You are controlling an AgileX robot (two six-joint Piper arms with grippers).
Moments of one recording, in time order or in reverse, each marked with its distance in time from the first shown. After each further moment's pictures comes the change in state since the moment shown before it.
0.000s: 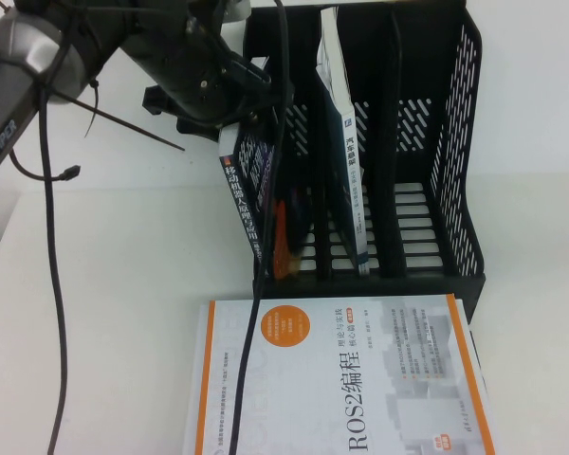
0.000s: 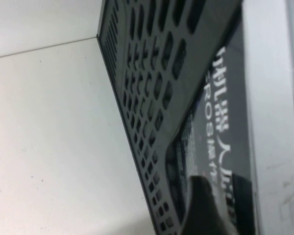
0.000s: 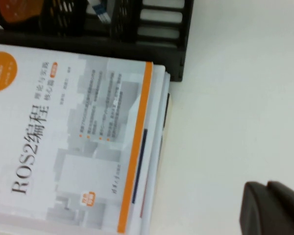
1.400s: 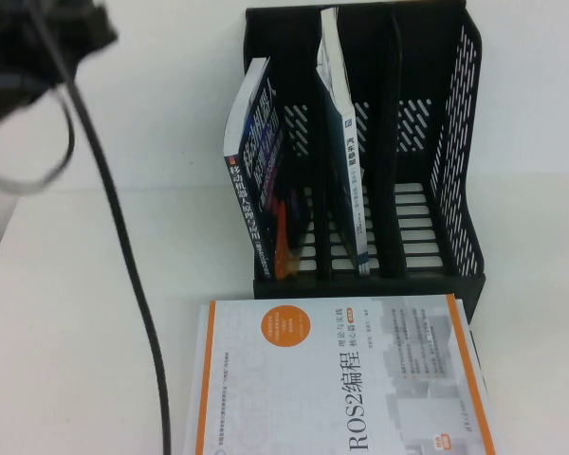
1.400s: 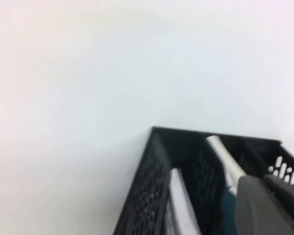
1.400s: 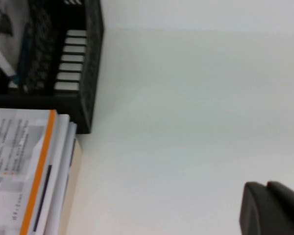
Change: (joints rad) right arm 0.000 -0.502 0.233 -0.293 0.034 0.082; left arm 0.012 -0.911 1.030 0.019 -1.031 -0.052
